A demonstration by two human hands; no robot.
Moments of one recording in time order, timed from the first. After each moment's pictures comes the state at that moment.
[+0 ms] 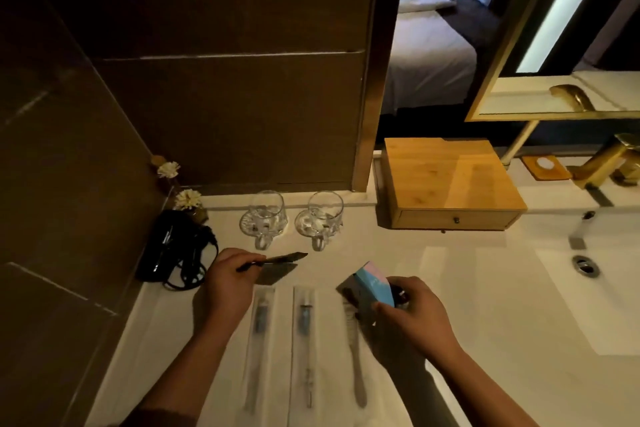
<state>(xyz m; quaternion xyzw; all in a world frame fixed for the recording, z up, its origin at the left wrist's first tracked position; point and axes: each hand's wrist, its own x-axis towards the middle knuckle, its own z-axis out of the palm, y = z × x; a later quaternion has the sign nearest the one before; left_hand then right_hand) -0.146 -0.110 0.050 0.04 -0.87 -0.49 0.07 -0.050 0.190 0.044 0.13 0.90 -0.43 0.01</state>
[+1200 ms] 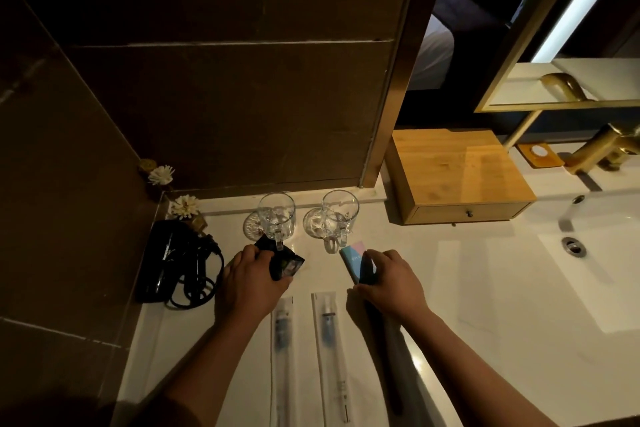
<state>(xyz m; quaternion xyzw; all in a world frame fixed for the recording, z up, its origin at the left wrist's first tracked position) -0.200 -0.128 0.010 -0.08 -0.99 -0.15 -0.04 -0.129 0.127 0.023 0.15 0.95 -0.27 0.05</state>
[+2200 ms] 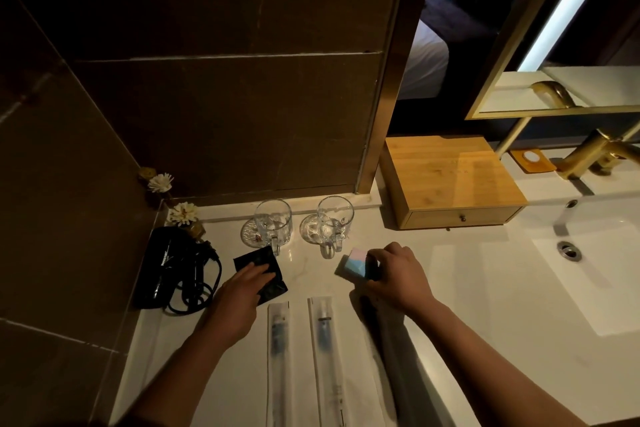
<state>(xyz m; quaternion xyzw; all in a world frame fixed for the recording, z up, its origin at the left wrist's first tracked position) -0.194 -0.166 -0.006 -0.22 -0.94 -0.26 -0.11 -0.136 0.151 0.035 0.09 0.97 -0.20 0.02</state>
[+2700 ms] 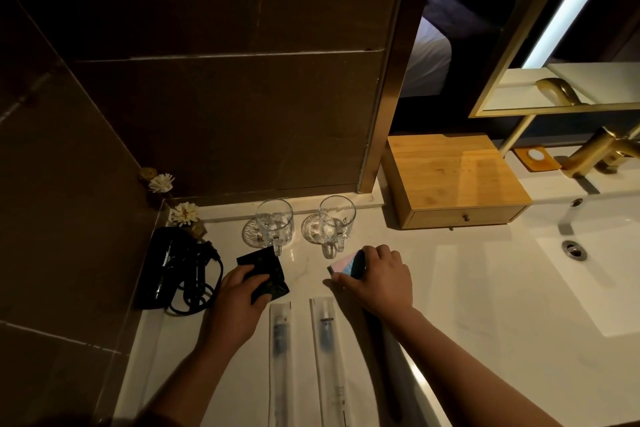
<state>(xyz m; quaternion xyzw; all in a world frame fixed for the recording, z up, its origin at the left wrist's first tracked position) -0.178 -0.160 -0.003 -0.10 -0.94 -0.32 -0.05 -0.140 0.114 0.024 0.16 0.97 -0.18 0.00</state>
